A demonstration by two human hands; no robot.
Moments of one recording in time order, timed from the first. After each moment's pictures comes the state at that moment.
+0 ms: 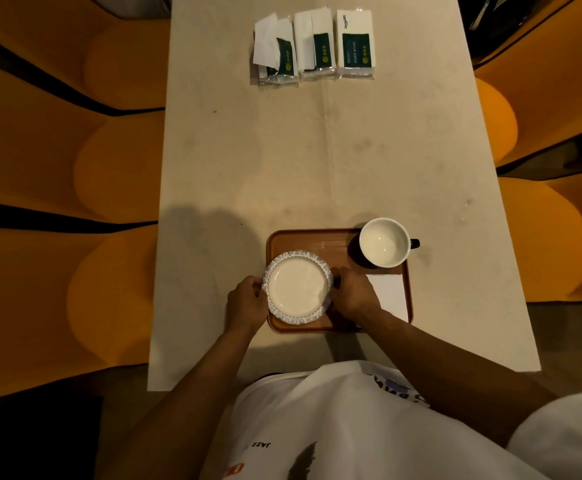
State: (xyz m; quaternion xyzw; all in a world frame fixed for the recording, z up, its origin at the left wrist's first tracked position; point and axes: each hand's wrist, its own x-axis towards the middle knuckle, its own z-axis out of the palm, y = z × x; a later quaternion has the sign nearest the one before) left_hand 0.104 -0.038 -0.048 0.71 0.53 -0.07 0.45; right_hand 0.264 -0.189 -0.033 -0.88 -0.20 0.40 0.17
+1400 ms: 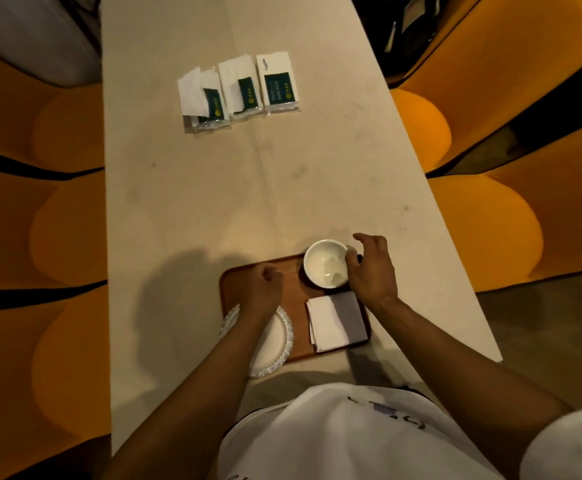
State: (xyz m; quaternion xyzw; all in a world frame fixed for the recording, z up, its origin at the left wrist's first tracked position) left_hand 0.247 -0.084 -0.004 0.68 0.48 -0.04 0.55; right_hand 0.364 -0.255 0.011 -0.92 -0.08 0.17 0.34
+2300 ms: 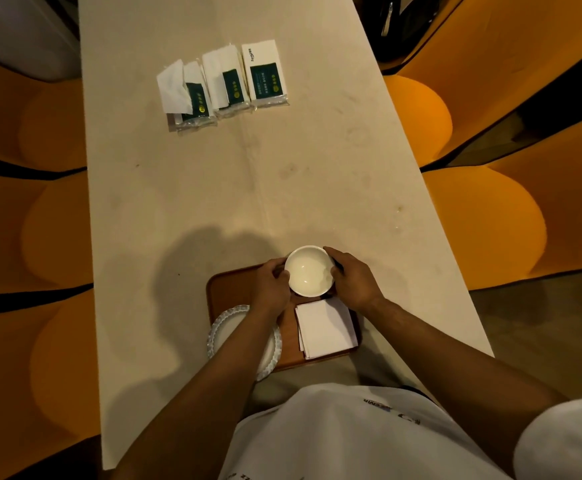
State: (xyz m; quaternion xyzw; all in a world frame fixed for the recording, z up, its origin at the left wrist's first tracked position) left_hand 0.291 -0.110 -0.026 0.66 0.48 -0.04 0.57; right_hand 0.380 -0.261 -0.019 -0.87 -0.17 0.32 0.34
